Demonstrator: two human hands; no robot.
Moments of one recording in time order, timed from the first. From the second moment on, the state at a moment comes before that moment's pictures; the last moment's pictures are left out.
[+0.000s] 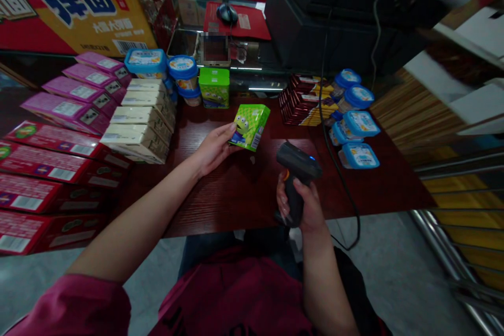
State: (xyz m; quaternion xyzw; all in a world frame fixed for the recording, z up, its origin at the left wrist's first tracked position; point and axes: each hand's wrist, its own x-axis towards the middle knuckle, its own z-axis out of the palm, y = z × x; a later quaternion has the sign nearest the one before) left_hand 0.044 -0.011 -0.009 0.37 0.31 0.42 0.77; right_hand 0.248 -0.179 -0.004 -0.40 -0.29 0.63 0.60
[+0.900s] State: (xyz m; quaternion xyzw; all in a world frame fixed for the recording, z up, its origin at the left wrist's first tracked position) left_hand 0.057 0.008 -0.022 0.54 0.36 0.54 0.53; right_hand 0.244 -0.174 -0.001 -0.40 -0.26 0.61 0.64
